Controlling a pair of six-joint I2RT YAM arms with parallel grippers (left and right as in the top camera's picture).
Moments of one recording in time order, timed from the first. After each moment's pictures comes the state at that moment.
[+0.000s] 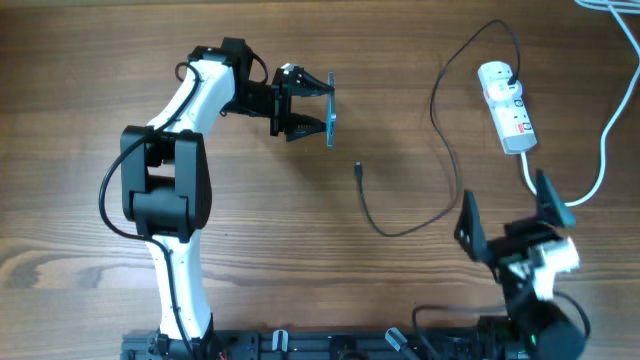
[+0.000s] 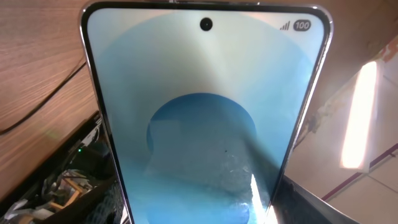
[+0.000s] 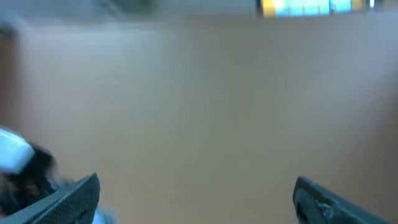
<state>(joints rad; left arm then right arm) -0.15 2.26 1.76 -1.18 1.52 -0.41 -0.01 0.02 0.01 0.65 -0.28 0.10</state>
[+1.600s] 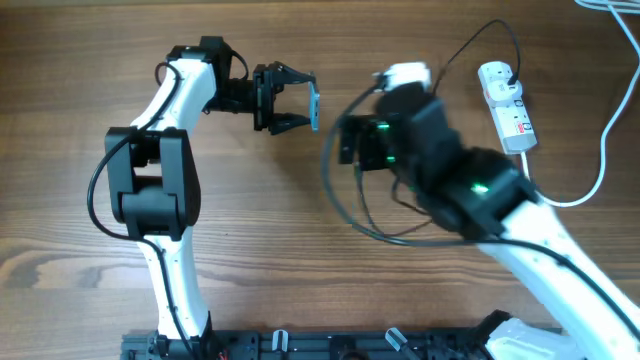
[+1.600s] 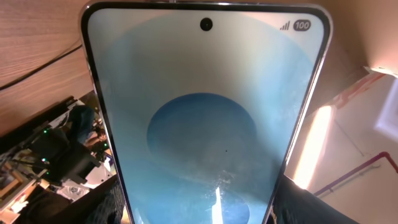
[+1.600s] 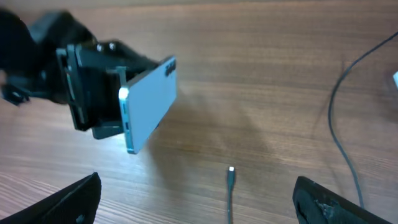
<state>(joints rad) -0.08 2.26 1.76 -1.18 1.53 -0.65 0.70 1.37 1.41 -0.82 0.26 0.48</state>
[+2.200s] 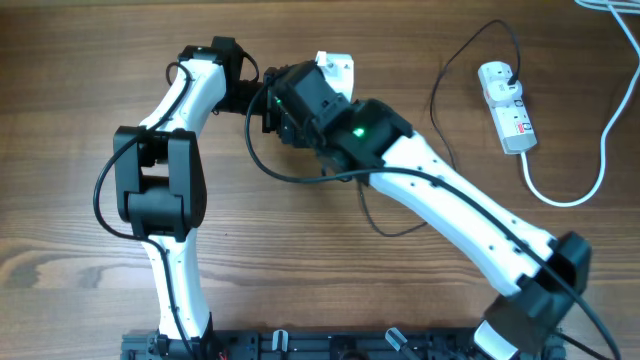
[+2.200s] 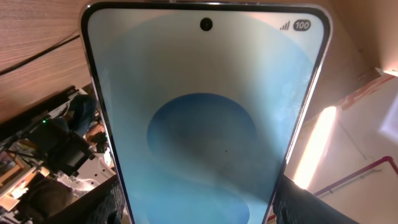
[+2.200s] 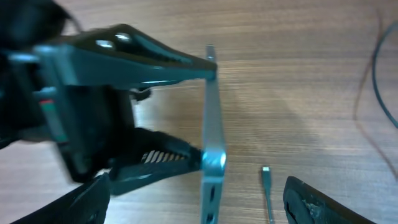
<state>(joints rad) -0.12 2.26 1.76 -1.18 1.53 -0.69 0.81 1.80 1.74 -0.94 0.38 0.72</state>
